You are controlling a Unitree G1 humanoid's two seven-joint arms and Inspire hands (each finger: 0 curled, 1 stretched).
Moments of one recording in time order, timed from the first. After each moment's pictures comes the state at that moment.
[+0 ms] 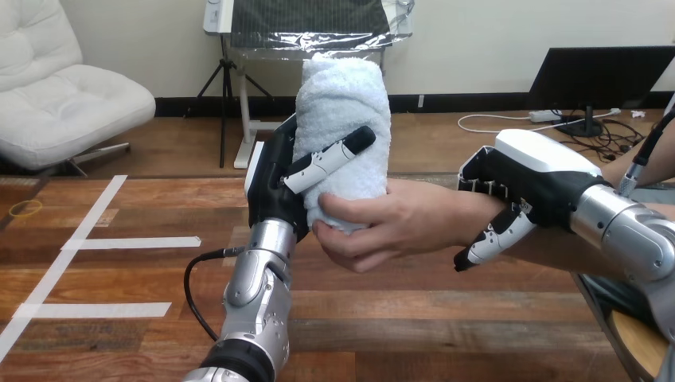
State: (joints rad) left arm -0.70 -0.09 0.07 1.13 -0.42 -0.56 -0.23; right arm -0.42 -0.67 0.20 0.17 -0.49 -0.04 0.44
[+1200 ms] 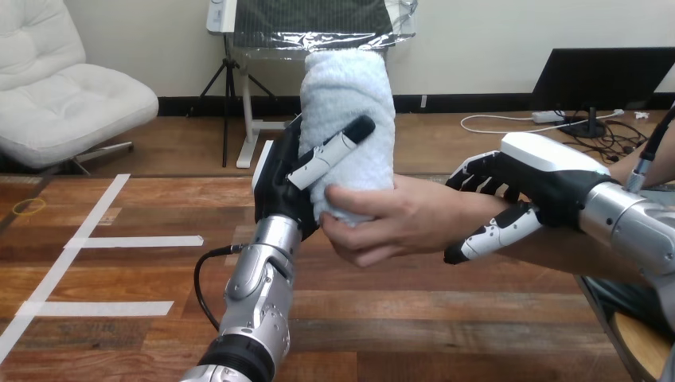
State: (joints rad) left arm -0.70 -0.09 0.07 1.07 -0.48 -0.44 -0.29; right arm -0.42 -0.71 0.19 0.13 -0.49 0.00 0.53
